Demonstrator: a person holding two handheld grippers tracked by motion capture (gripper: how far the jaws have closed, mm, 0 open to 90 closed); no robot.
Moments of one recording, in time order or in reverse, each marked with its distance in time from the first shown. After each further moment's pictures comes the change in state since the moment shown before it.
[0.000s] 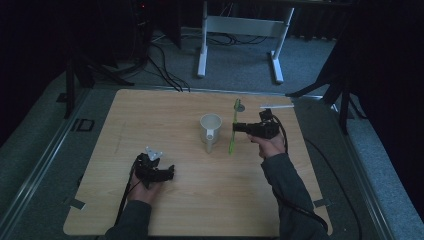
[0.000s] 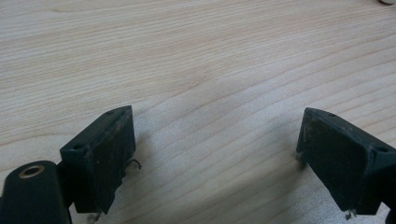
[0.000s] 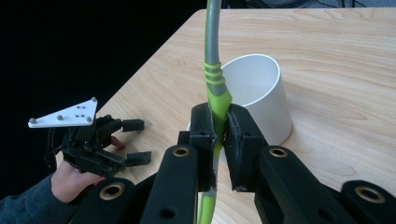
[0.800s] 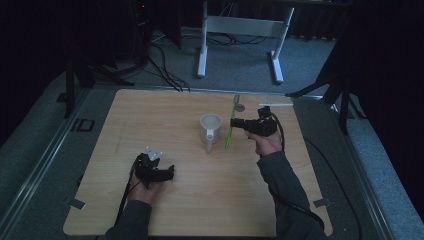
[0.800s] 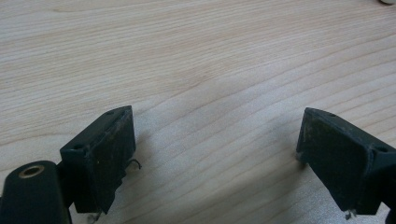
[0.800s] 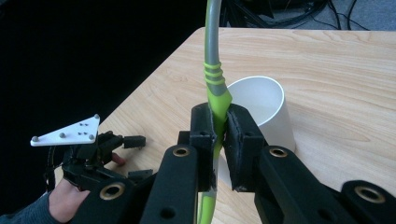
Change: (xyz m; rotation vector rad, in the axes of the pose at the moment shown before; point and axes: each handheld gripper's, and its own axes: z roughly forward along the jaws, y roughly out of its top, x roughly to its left) left arm 0.000 0.000 0.000 0.002 0.000 0.001; right arm 0.007 0.007 0.004 -0.059 -0.004 -0.010
